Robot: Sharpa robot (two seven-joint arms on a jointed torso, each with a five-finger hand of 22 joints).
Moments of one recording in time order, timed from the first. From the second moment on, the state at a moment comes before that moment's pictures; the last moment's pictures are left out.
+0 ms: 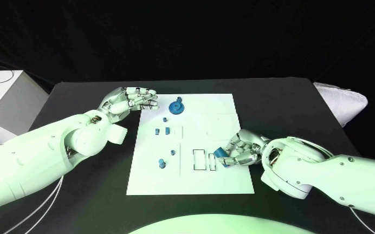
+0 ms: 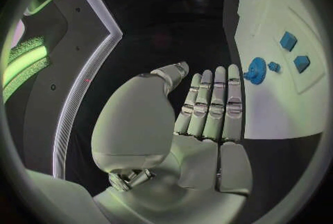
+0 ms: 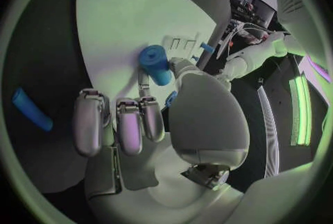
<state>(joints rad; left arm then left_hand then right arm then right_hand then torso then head) 0.88 -0.89 0.26 1.40 -0.26 -0.02 0.32 1.38 -0.18 0.51 0.11 0.14 0.90 0.21 0.18 0.31 1.09 0.16 0.07 0.07 1.00 0.13 0.19 0.32 0.18 0.97 0.24 0.19 0.08 1.04 -1.01 -0.15 1.86 -1.16 -0.39 -0.49 1.23 -0.21 0.19 0.29 0.57 1.01 0.08 0.31 0.54 1.46 0.01 1.47 1.31 1.47 -0.06 1.55 1.31 0.06 1.47 0.04 1.36 1.31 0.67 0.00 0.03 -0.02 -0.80</state>
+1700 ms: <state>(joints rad) 0.88 -0.89 0.26 1.41 -0.26 -0.01 0.32 1.38 -0.18 0.51 0.11 0.14 0.90 0.21 0.18 0.31 1.09 0.16 0.07 0.07 1.00 0.13 0.19 0.32 0.18 0.96 0.24 0.19 0.08 1.07 -0.85 -0.16 1.82 -1.00 -0.41 -0.52 1.17 -0.21 0.21 0.29 0.47 1.02 0.07 0.33 0.56 1.46 0.01 1.47 1.31 1.47 -0.06 1.55 1.31 0.06 1.47 0.04 1.36 1.31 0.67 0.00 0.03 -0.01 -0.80</state>
